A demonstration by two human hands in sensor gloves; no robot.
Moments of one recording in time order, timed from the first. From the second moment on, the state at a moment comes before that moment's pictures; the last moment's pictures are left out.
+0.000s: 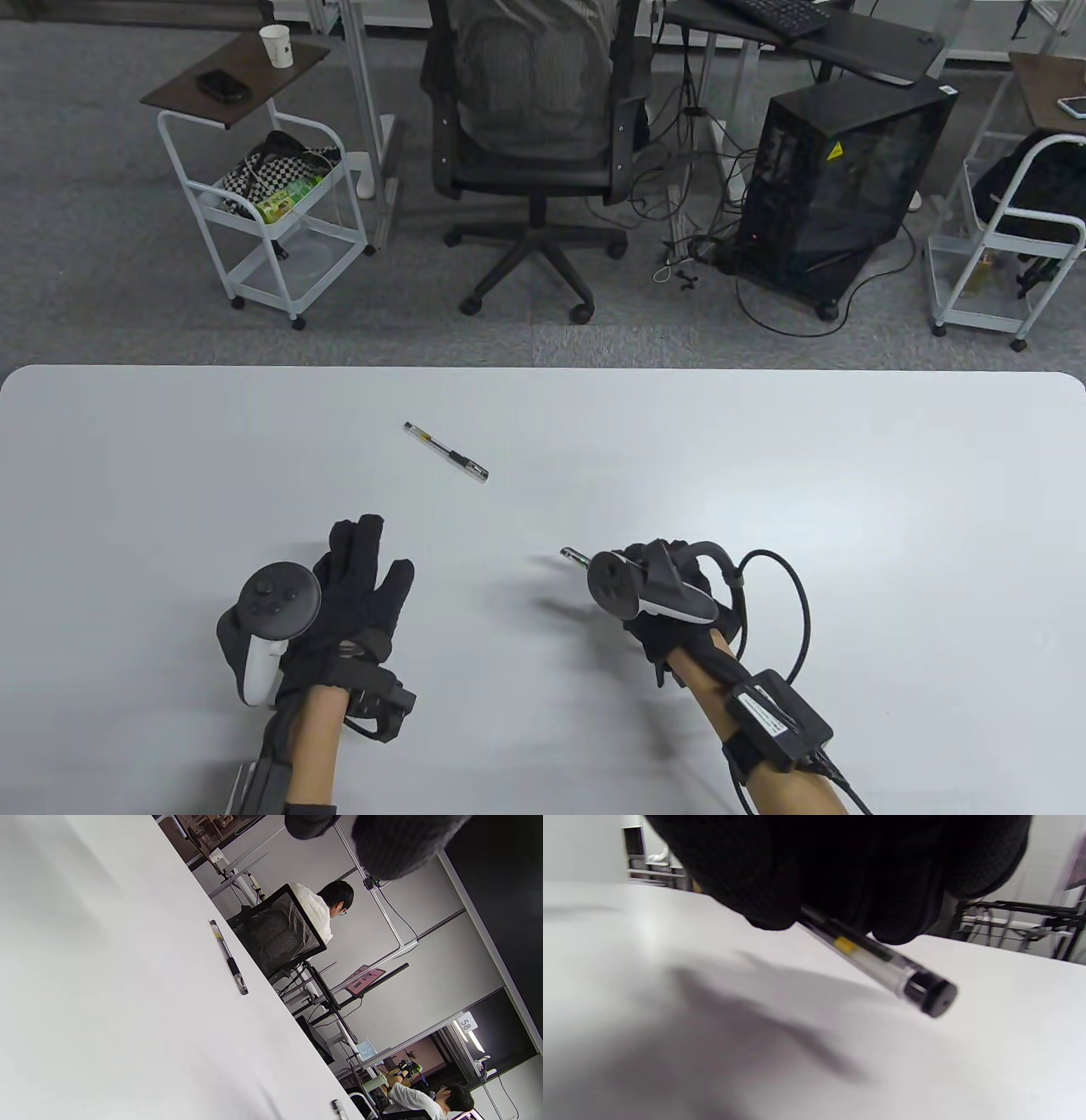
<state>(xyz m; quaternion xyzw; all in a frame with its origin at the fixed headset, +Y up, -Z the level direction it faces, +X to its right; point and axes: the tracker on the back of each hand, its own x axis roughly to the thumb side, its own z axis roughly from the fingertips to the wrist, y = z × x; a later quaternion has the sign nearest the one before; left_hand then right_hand) -0.250 -0.719 -0.334 0.00 0.00 0.47 0.88 0.088 -0.730 -0.387 -0.22 -0.02 -0.97 0.06</state>
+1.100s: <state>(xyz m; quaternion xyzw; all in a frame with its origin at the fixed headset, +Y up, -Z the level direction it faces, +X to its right) -0.249 -0.715 -0.332 0.00 0.00 0.48 0.88 0.170 -0.700 -0.344 -0.10 -0.01 -0.99 -0.06</state>
